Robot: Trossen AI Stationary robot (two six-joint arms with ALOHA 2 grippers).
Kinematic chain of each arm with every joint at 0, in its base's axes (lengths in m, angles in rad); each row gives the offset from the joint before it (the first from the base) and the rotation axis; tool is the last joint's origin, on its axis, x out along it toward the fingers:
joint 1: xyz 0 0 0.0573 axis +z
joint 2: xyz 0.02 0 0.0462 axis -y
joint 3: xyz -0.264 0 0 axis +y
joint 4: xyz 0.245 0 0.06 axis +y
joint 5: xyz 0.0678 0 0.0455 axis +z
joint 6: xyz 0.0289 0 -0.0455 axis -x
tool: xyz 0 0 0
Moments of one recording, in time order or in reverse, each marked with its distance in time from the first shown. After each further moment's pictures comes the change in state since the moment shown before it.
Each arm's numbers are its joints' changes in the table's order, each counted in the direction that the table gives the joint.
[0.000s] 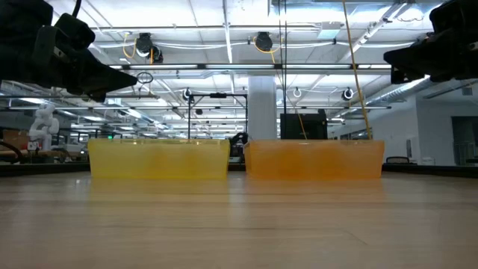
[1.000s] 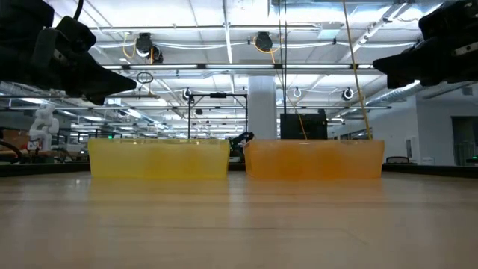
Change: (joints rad) left arm 0.000 0.000 0.001 0.026 0.004 0.022; right arm -0.189 -0.012 0.000 -0.013 0.111 -0.017
